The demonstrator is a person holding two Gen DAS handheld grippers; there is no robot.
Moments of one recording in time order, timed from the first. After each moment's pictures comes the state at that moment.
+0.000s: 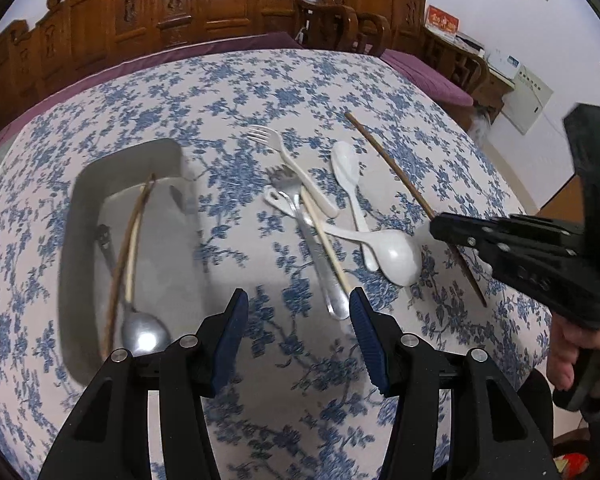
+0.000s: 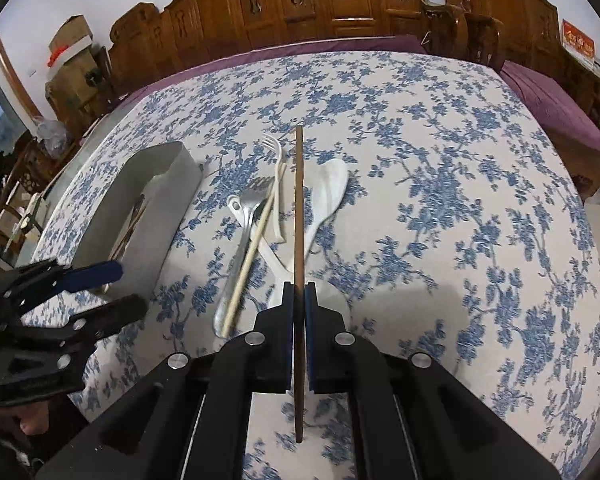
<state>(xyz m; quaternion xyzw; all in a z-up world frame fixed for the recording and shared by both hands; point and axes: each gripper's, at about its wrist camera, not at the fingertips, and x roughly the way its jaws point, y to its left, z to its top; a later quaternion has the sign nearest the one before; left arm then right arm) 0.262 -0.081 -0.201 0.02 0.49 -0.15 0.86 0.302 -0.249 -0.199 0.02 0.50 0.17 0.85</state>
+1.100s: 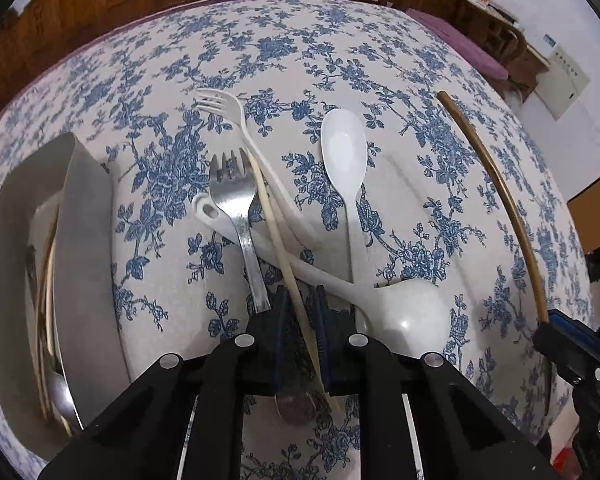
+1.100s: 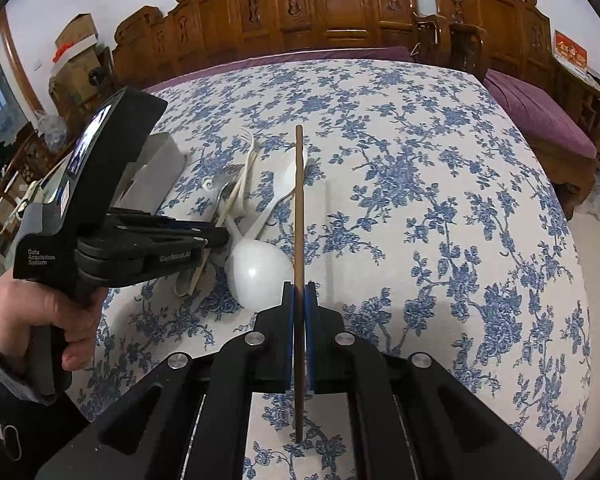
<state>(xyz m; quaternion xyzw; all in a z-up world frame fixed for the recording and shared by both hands) 0.337 -0.146 -0.261 0.03 0.57 -0.11 0.82 0.271 -0.289 -0.204 0.01 0.48 0.16 0.86</state>
